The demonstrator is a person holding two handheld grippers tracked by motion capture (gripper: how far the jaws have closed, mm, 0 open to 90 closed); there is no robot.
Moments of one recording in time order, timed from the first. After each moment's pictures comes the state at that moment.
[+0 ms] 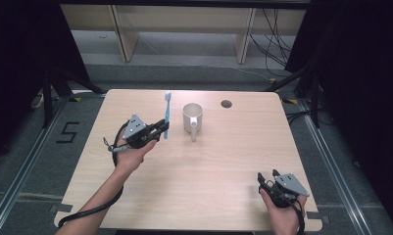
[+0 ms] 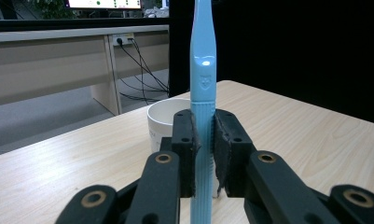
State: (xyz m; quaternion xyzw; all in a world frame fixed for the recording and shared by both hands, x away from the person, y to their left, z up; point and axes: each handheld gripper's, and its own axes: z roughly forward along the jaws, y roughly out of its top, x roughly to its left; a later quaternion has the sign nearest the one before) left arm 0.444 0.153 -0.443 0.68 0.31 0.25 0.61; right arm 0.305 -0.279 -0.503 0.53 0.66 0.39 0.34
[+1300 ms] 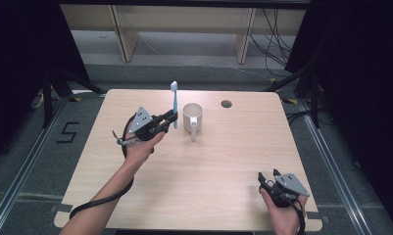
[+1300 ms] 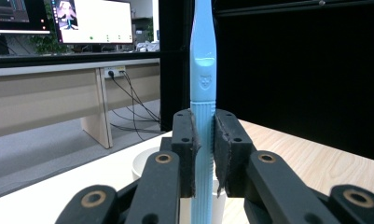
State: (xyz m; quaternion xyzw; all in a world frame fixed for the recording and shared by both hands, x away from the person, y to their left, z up) left arm 0.462 0.130 -0.432 0.65 0.28 0.26 0.66; right arm 0.303 -0.277 -0.501 0.55 0.66 0.39 0.33
